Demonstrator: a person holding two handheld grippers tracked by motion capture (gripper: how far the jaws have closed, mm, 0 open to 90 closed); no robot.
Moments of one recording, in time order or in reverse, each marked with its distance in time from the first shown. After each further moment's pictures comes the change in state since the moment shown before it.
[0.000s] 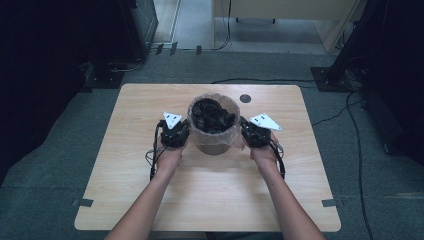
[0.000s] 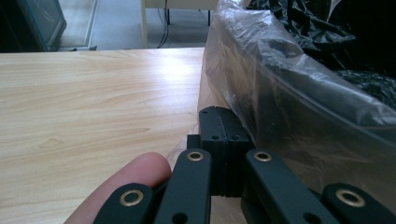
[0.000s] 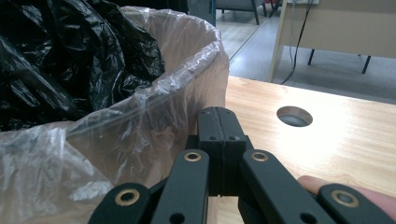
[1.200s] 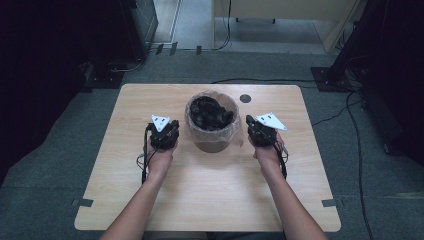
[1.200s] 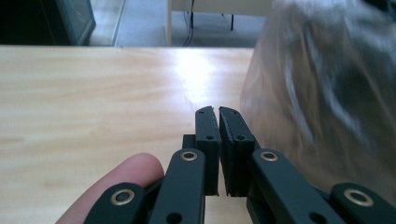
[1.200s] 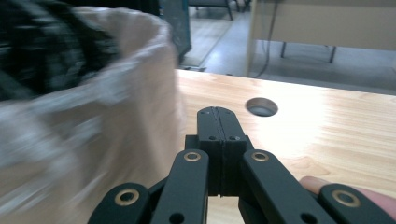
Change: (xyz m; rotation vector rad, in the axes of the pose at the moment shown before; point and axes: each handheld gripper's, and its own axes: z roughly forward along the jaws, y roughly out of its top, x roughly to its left) left arm 0.028 -0.004 0.001 -0.028 0.090 -0.031; right arm -0.013 0.003 -0.003 0.012 -0.118 0.045
